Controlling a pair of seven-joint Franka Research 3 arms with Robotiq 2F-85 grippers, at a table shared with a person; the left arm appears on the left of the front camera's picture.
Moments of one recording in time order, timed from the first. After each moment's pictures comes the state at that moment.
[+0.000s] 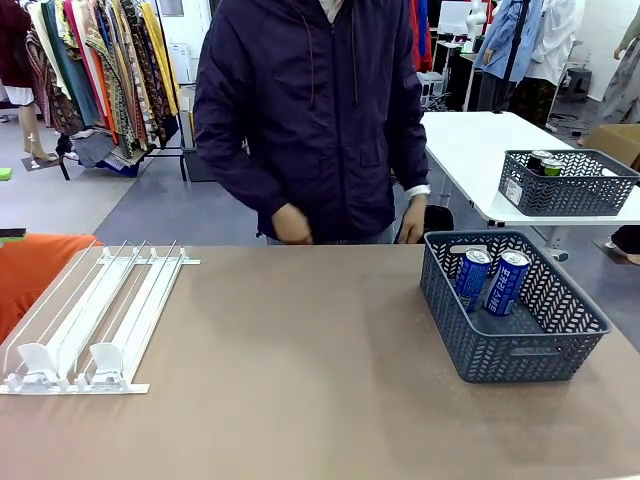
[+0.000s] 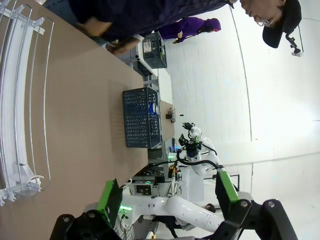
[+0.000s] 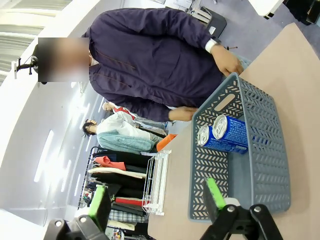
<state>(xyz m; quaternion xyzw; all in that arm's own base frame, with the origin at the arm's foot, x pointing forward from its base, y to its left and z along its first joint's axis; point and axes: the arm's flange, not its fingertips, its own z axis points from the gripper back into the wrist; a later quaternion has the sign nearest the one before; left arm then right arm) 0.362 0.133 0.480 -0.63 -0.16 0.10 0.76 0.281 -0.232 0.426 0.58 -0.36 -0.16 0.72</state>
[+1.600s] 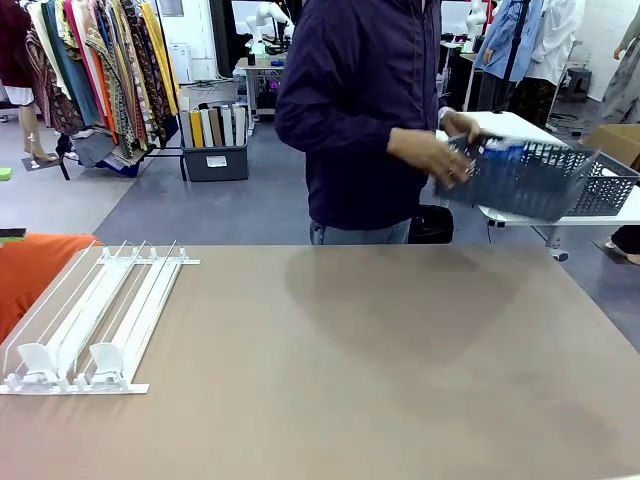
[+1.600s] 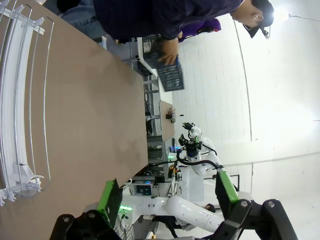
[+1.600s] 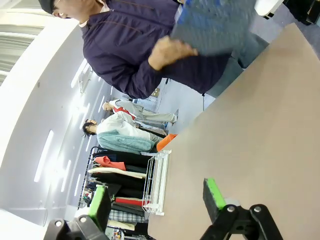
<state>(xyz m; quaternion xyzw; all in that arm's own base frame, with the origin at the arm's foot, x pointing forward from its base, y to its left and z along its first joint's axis) 0.362 0.133 0.480 -0.63 -0.16 0.10 0.76 0.281 -0.232 0.426 0.58 -0.36 -0.16 0.72</state>
